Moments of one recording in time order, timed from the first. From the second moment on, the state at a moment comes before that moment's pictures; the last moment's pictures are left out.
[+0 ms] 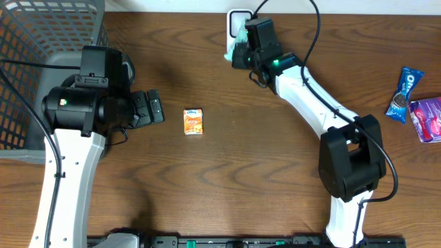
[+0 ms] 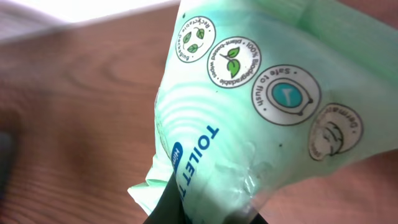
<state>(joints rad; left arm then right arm) -0.09 1.36 1.51 -1.34 0.08 -0.33 0.42 2.07 1.65 -0.29 -0.02 0.48</state>
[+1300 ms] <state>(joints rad) -0.09 1.36 1.51 -1.34 0.08 -0.33 0.23 2.28 1.85 -0.30 -0.27 0.76</state>
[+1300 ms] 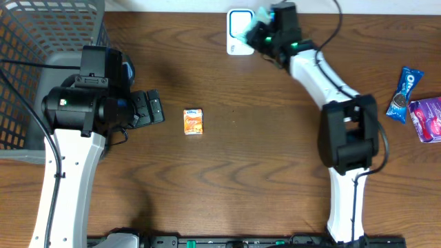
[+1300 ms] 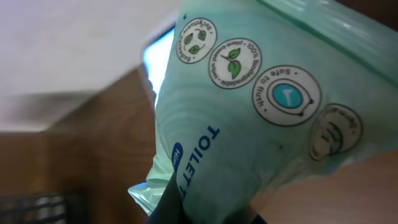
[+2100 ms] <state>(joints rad) -0.09 1.36 1.51 -1.34 0.08 -0.33 -0.45 2.00 1.82 -0.86 -0.10 0.50</state>
